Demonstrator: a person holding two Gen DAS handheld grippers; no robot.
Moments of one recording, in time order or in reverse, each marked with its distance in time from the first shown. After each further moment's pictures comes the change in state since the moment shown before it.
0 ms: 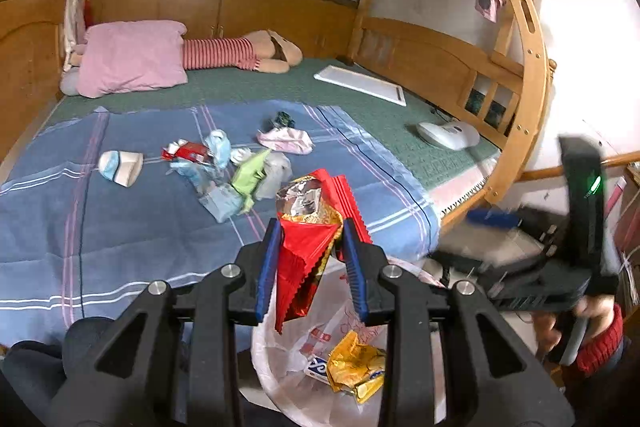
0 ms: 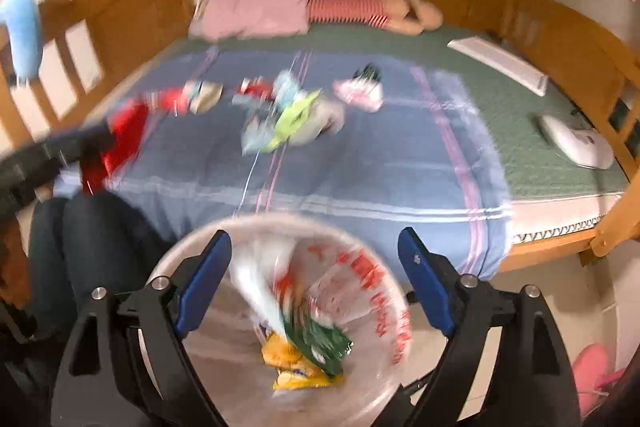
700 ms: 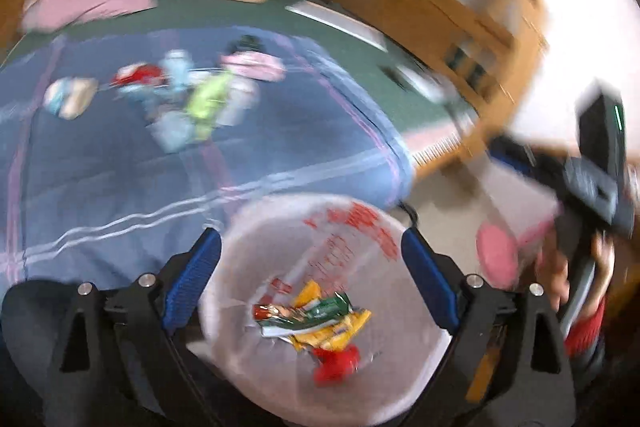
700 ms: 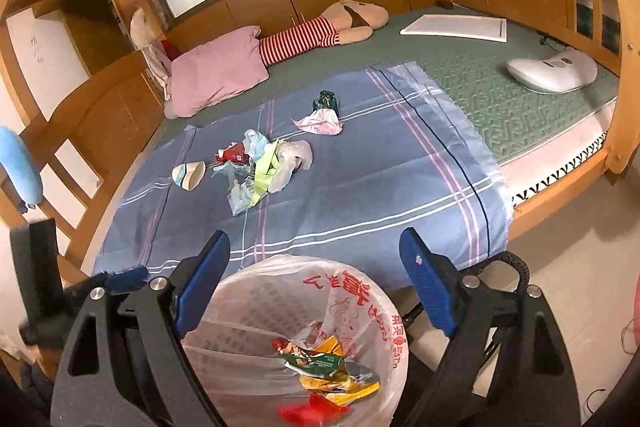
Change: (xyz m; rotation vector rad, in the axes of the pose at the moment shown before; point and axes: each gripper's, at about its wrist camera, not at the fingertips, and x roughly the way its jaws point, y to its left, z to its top) left arm 0.050 0.022 -0.020 -0.131 0.212 -0.107; right arm -0.019 -0.073 -0.003 0.327 -0.095 0.068
